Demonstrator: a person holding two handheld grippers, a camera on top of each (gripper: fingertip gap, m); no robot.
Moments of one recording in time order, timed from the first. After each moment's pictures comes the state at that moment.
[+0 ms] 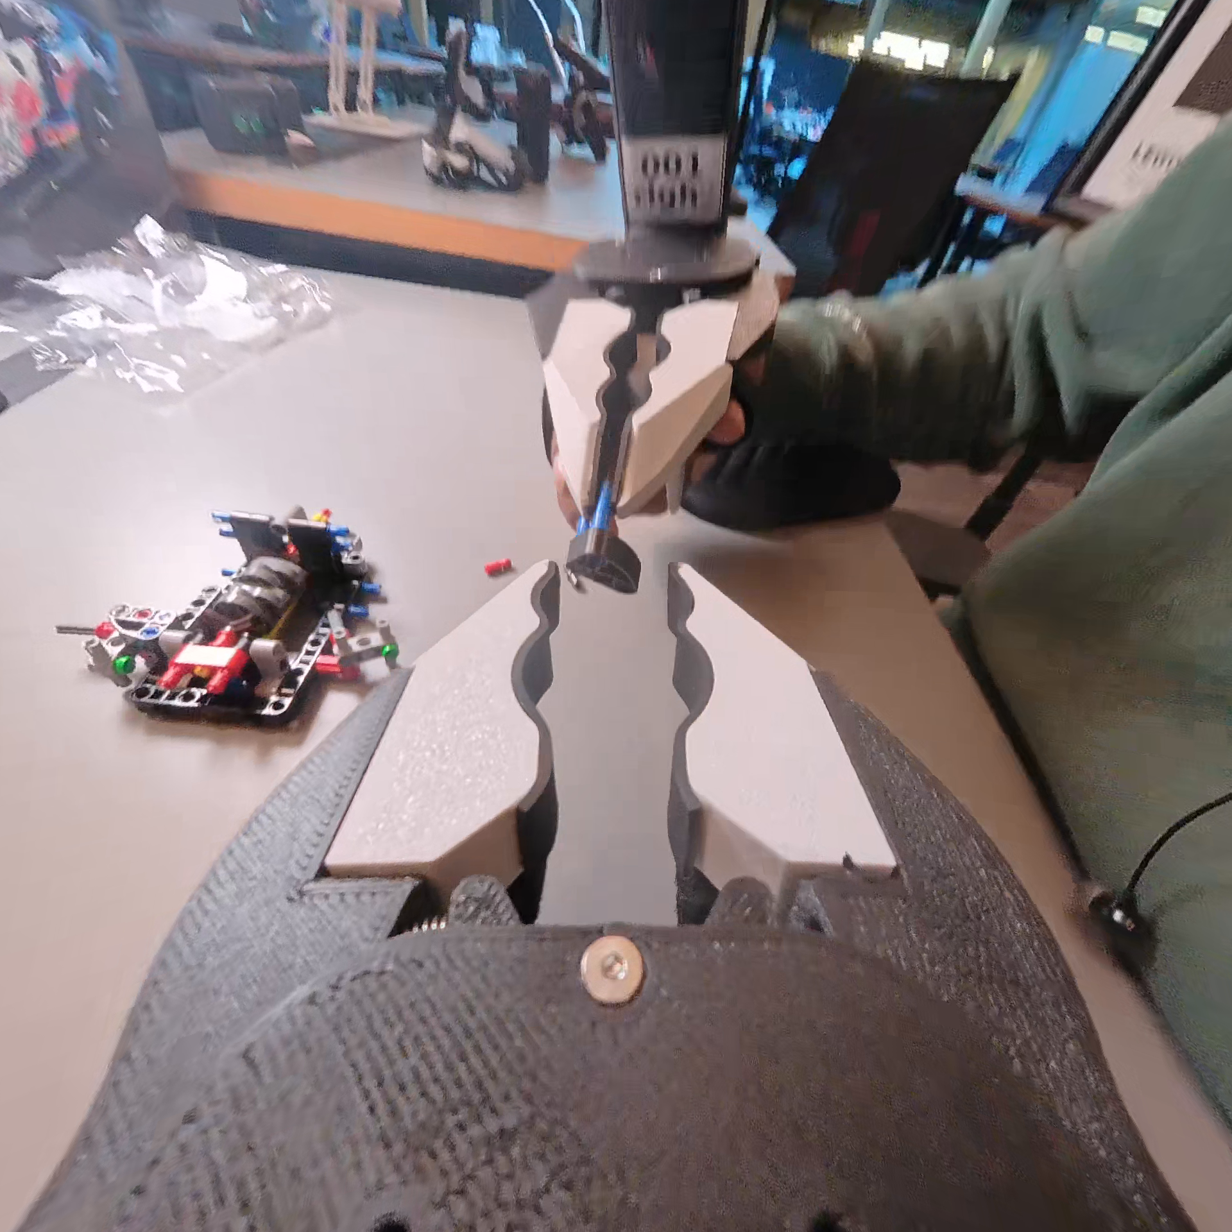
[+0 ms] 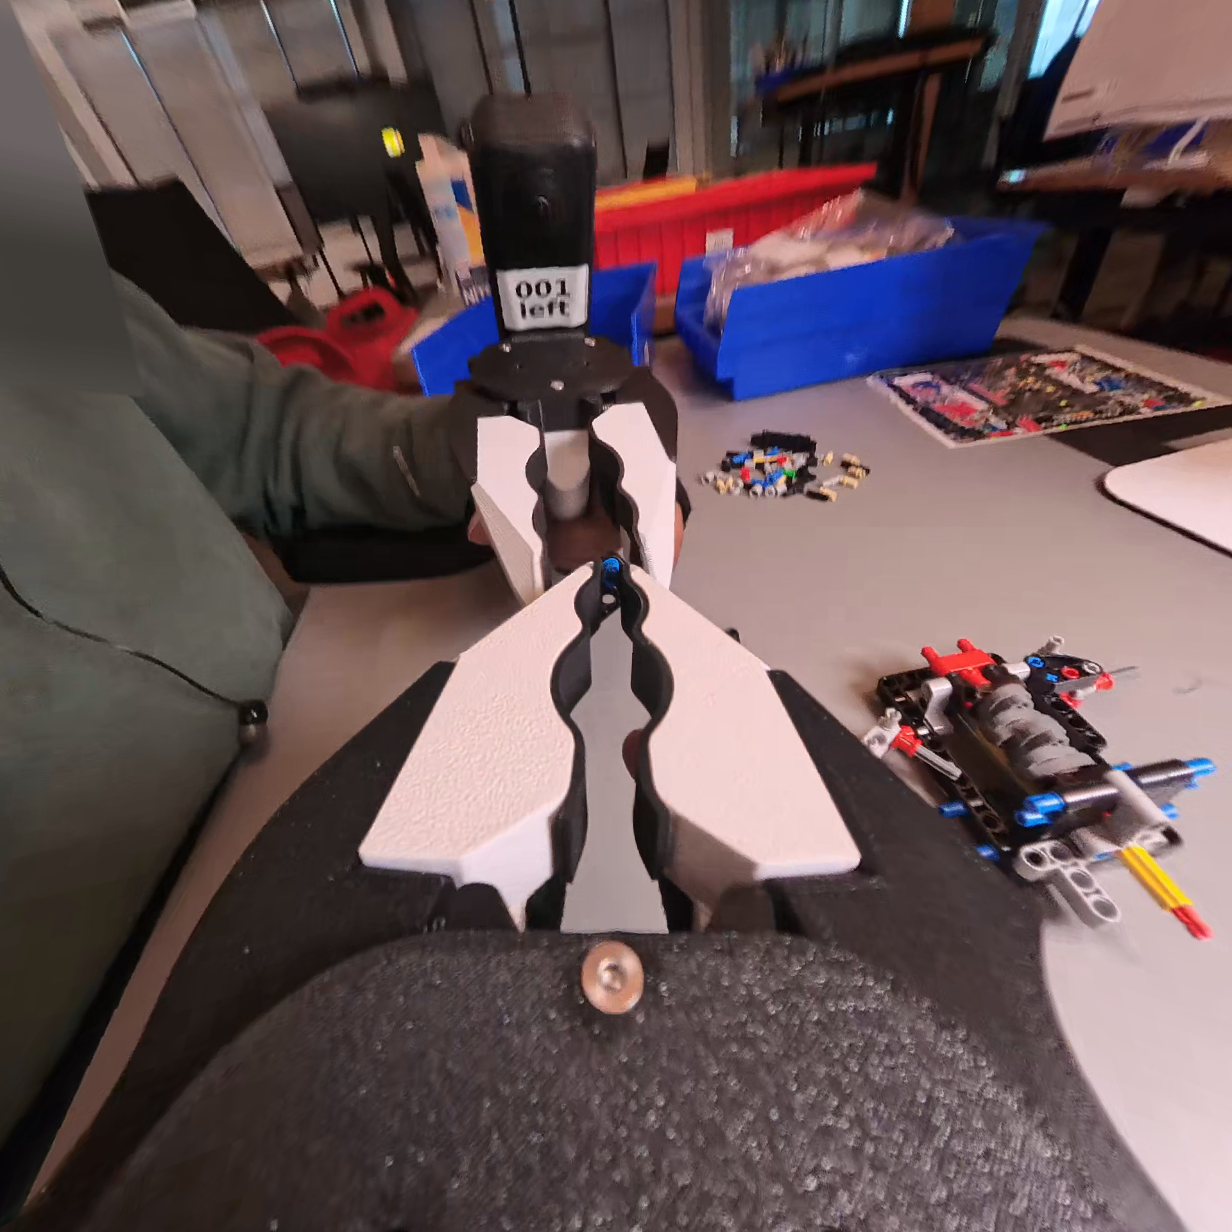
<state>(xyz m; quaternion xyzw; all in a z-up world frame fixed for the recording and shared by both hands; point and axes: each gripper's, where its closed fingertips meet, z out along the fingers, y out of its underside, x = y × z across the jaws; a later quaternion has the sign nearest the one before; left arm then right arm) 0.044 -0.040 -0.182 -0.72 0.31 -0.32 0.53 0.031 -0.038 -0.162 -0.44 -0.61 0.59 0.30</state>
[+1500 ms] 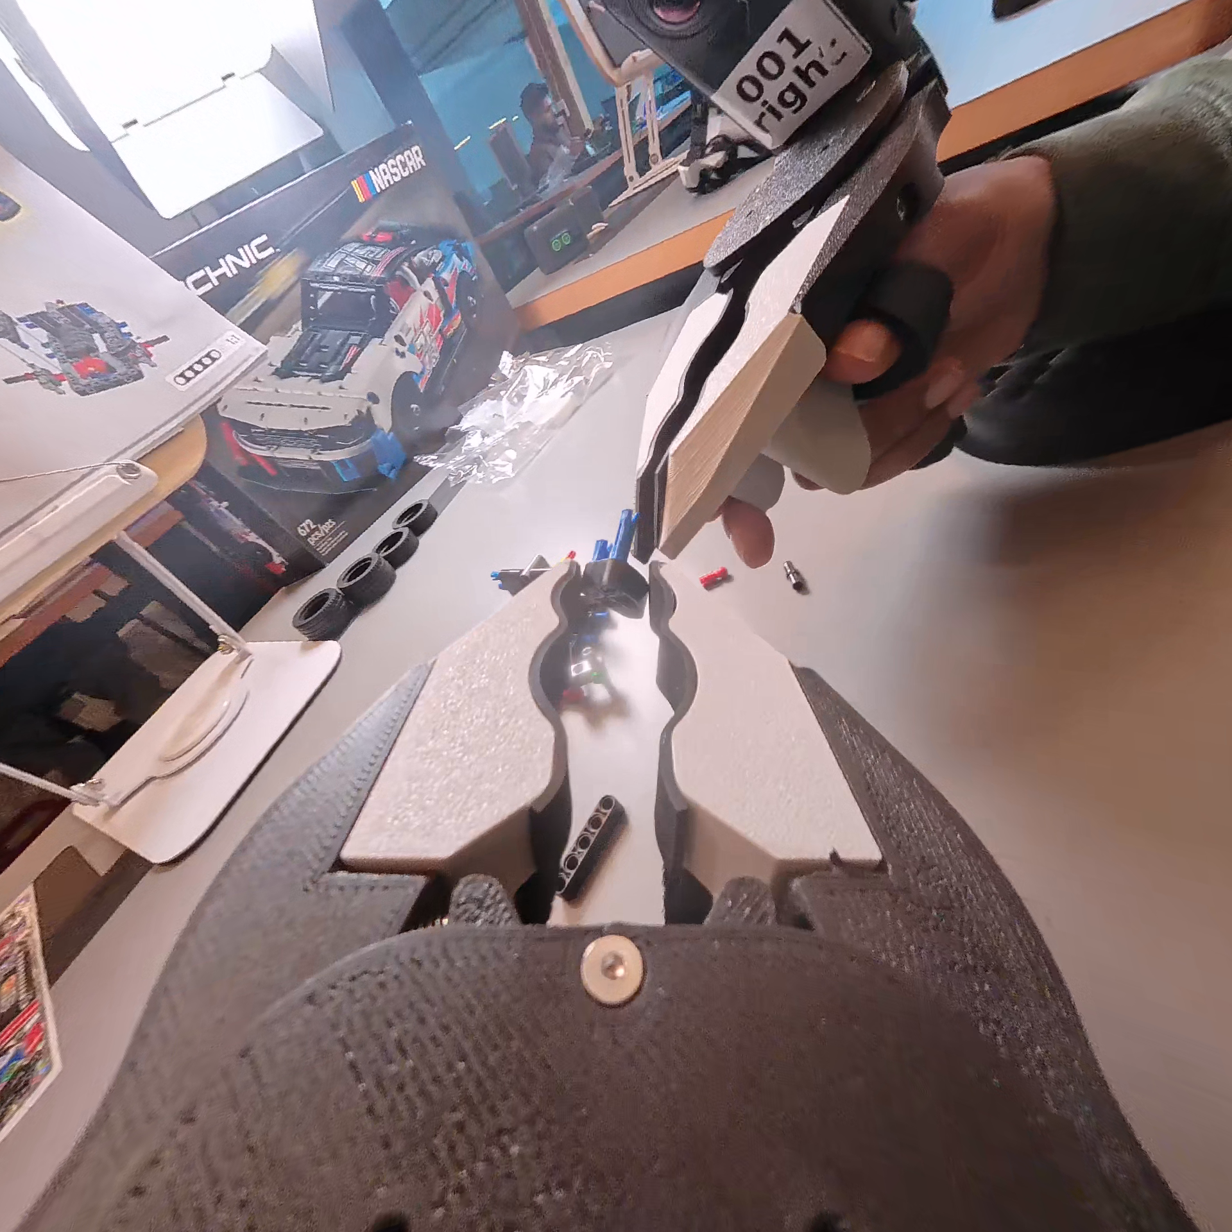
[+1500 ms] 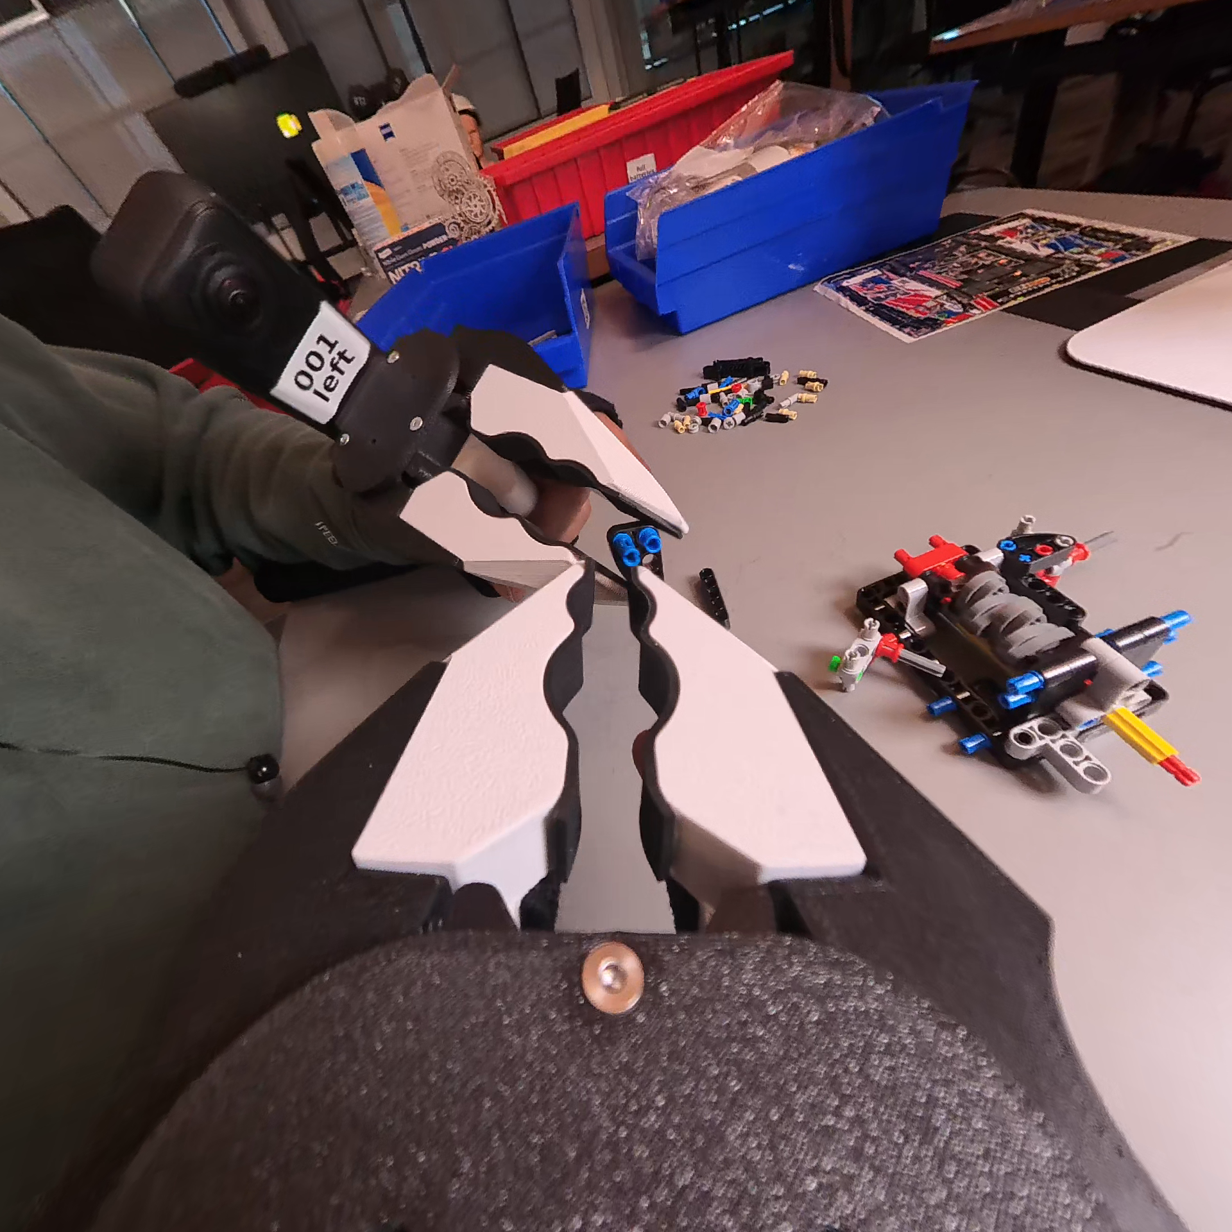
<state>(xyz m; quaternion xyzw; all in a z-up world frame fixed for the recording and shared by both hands) 0.034 -0.007 -0.182 -0.69 0.32 0.00 0.64 0.033 -0.024 -0.177 -0.52 -0.58 0.57 0.26</state>
